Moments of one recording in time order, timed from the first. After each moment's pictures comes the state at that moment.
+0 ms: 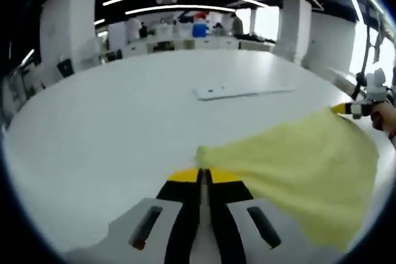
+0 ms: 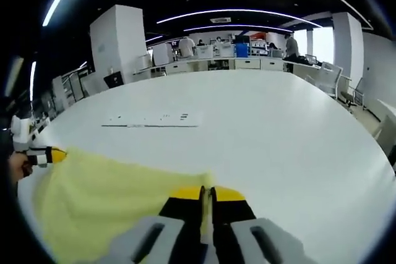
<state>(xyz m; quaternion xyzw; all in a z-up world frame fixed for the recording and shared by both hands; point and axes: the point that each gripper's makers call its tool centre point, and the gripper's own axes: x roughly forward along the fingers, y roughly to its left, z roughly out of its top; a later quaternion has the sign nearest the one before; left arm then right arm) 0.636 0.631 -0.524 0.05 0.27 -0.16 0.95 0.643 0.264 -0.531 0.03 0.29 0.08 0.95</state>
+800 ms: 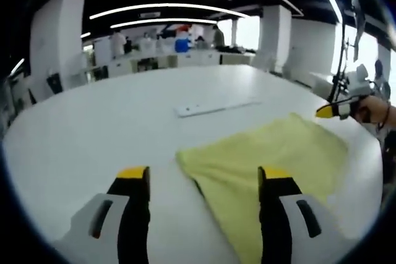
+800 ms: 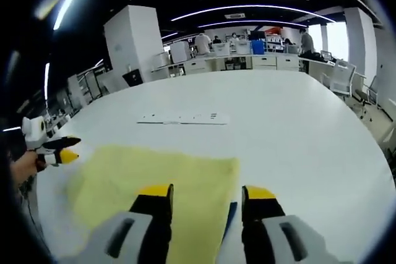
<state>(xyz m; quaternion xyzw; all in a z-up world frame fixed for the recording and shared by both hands) 0.574 0.622 -0.474 0.04 0.23 -0.22 0.95 0.576 0.285 -0.488 0.04 0.30 0.16 0.94</state>
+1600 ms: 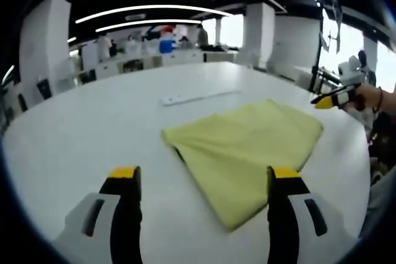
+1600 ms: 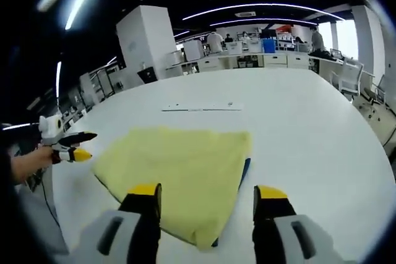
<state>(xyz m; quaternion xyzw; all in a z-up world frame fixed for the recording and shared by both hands) 0.507 0.624 -0.484 0.05 0.24 -0.27 0.93 0.496 0.282 -0.484 0.04 0.31 0.19 0.93</state>
